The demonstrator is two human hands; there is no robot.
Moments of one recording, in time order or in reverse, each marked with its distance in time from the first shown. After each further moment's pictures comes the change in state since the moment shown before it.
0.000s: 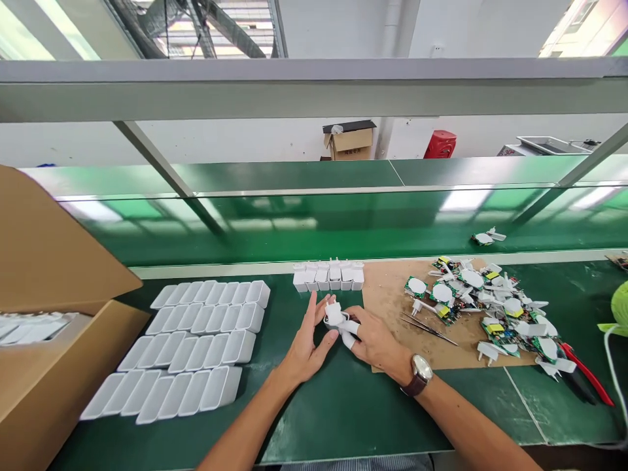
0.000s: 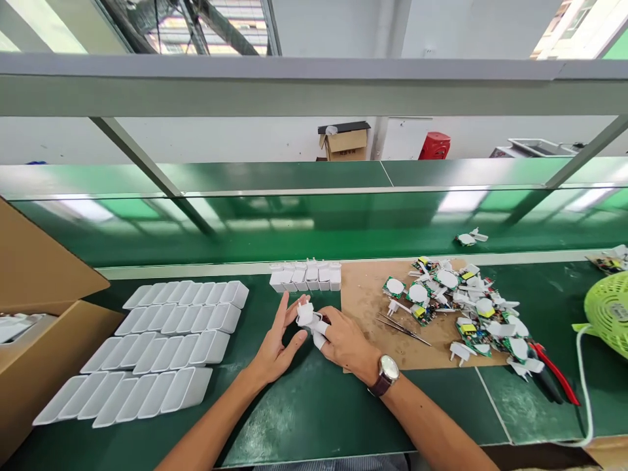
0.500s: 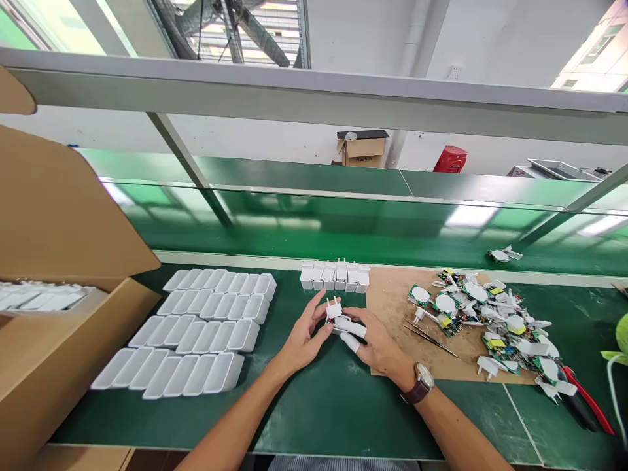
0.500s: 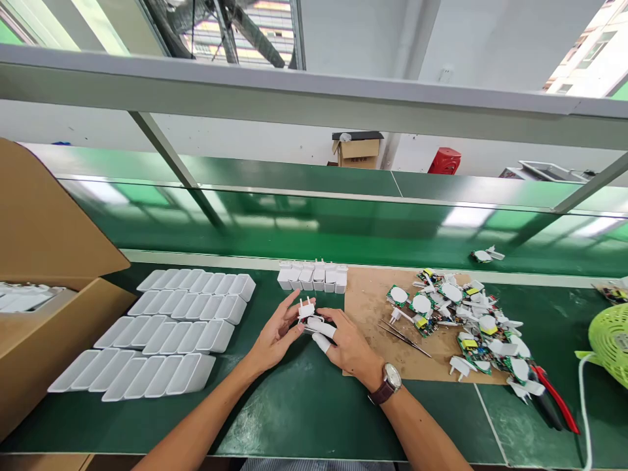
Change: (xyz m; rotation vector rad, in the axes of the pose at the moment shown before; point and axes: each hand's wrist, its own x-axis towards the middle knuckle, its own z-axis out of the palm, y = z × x) left_hand 0.003 -0.004 -0.006 -0.273 0.012 -0.104; right_hand -0.001 0.000 -0.007 0.154 -0.040 -0.013
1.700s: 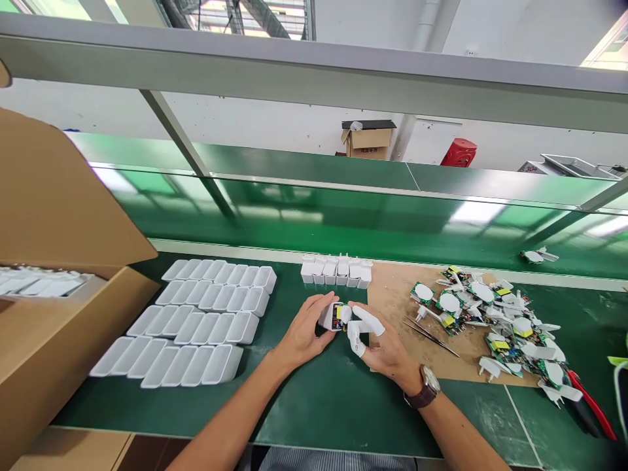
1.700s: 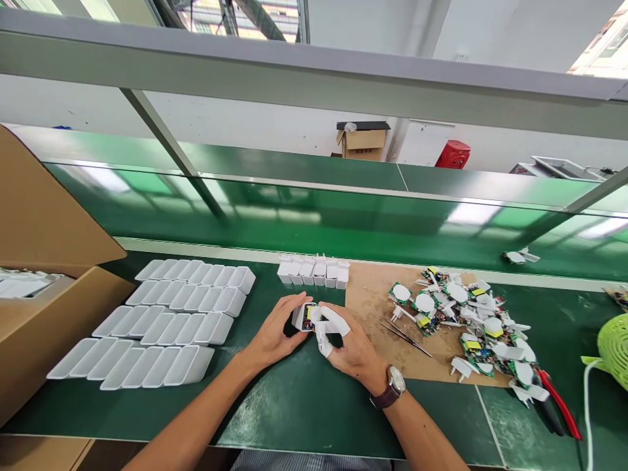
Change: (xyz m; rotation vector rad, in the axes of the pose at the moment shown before) left_hand 0.003 0.004 -0.006 0.622 0.038 0.307; right_hand -0.001 -0.012 -0.009 0.039 0.130 -0.001
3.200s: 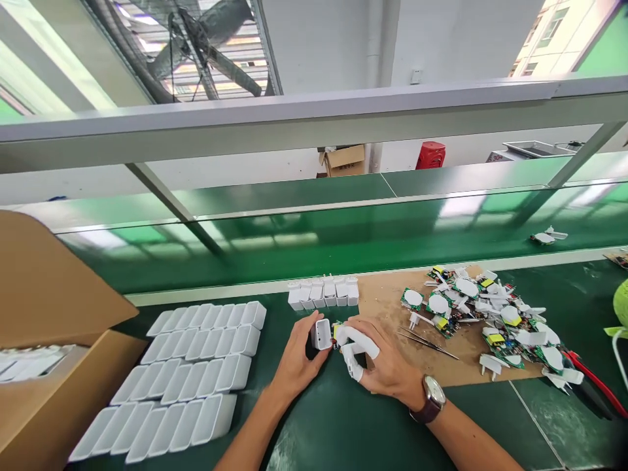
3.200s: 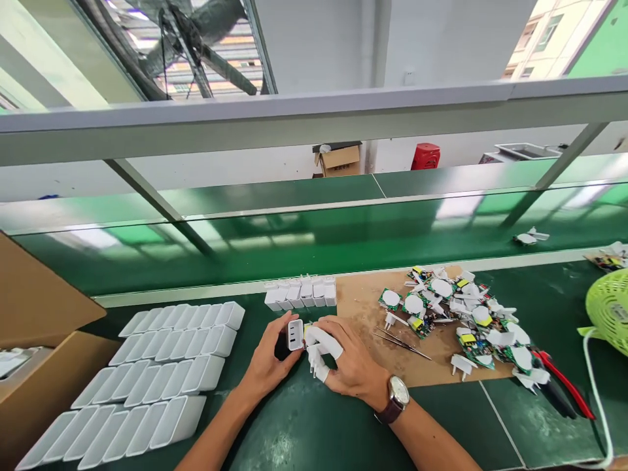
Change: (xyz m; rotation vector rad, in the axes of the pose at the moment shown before) left_hand 0.005 -0.005 0.005 0.080 0.031 -0.095; right_hand 0.011 -0.012 -0.020 -0.105 0.076 -0.109
